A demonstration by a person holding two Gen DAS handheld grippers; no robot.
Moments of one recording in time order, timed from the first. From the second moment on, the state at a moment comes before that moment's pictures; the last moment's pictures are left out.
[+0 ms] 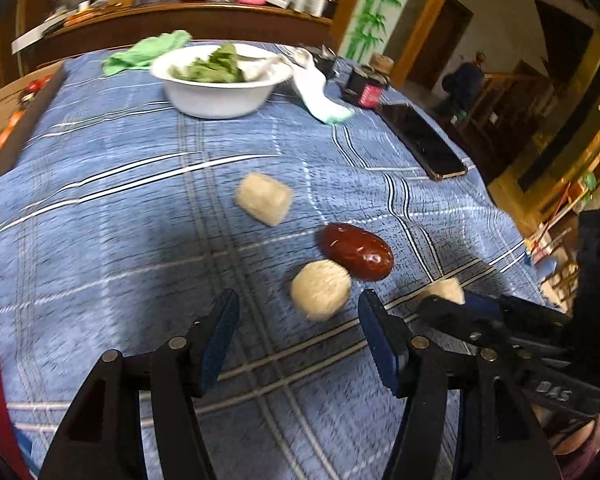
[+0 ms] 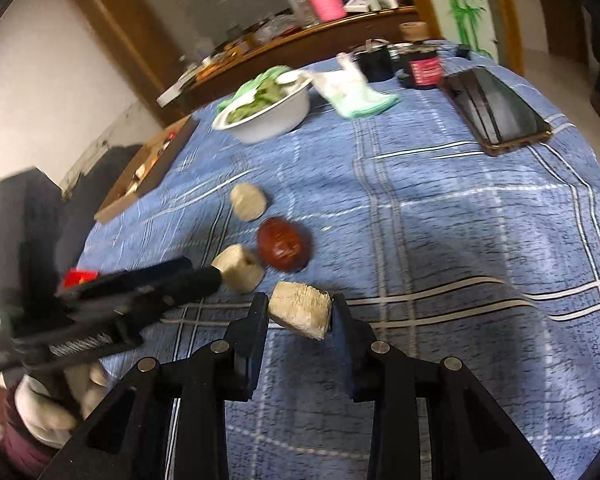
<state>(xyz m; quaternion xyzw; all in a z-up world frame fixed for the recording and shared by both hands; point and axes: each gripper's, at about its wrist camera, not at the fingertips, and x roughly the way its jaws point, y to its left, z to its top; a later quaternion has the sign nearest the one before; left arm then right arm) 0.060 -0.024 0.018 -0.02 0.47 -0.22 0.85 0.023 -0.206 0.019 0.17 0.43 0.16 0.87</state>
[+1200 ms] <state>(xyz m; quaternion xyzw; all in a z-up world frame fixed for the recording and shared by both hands) -0.092 0.259 0.096 -0.18 0.36 0.01 0.91 0.003 -0.159 0.047 0.12 0.42 0.20 0.88</state>
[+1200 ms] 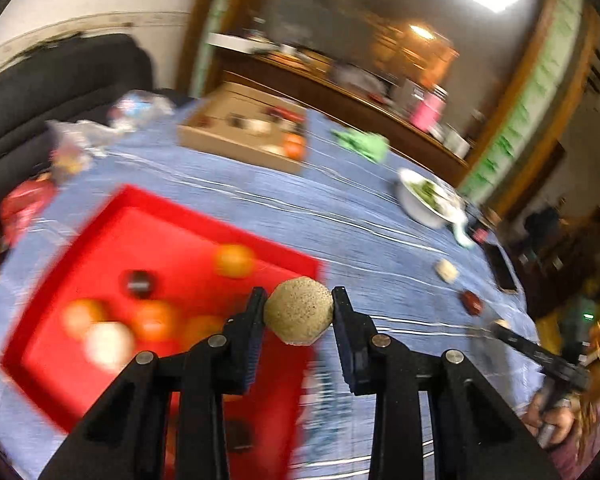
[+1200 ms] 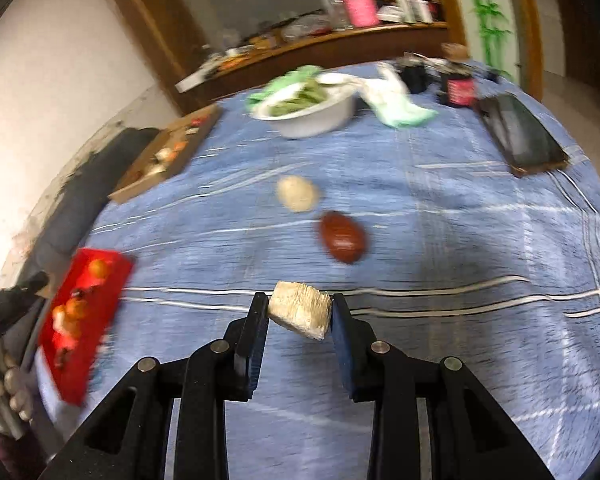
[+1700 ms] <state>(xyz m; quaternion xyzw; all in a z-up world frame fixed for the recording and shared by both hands) -0.126 0.323 0.046 -0.21 0.39 0.06 0.89 -0.024 0.064 0.088 0.03 0.44 0.38 0.81</state>
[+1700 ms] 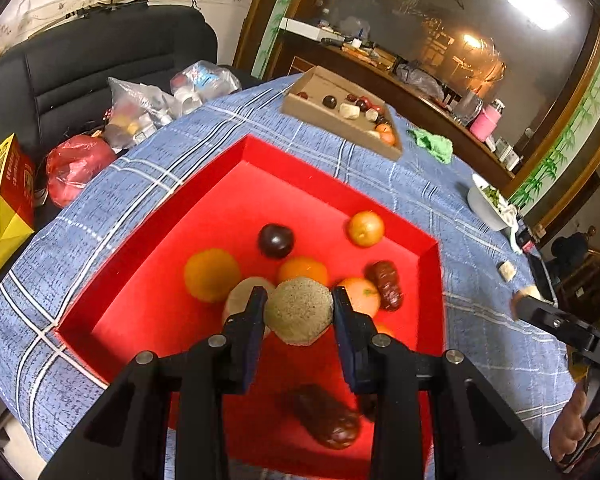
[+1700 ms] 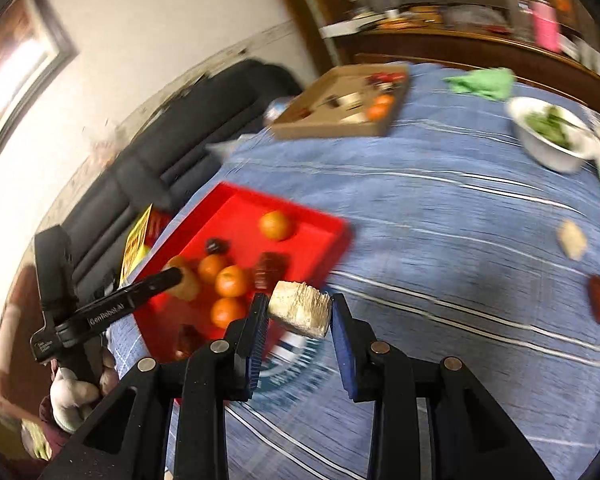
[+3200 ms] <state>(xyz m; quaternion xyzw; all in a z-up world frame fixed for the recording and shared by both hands) -0.126 0.228 0.097 -0.03 0.36 0.12 0.92 -0.053 0.063 0.074 -0.06 0.39 0.27 0.88</state>
